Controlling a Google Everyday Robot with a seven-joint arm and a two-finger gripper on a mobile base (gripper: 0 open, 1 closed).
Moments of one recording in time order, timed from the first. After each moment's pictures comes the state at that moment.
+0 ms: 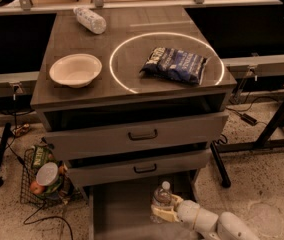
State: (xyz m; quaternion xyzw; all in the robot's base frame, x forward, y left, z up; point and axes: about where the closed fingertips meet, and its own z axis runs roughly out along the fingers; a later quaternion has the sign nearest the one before) arm 0.466 -0.090 0.389 -0.29 0.71 0.38 0.52
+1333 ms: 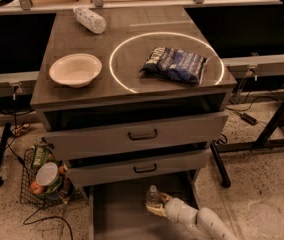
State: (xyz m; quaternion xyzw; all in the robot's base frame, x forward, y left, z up) arm 0.541 -0.071 0.225 -0.35 0.71 0.28 0.53
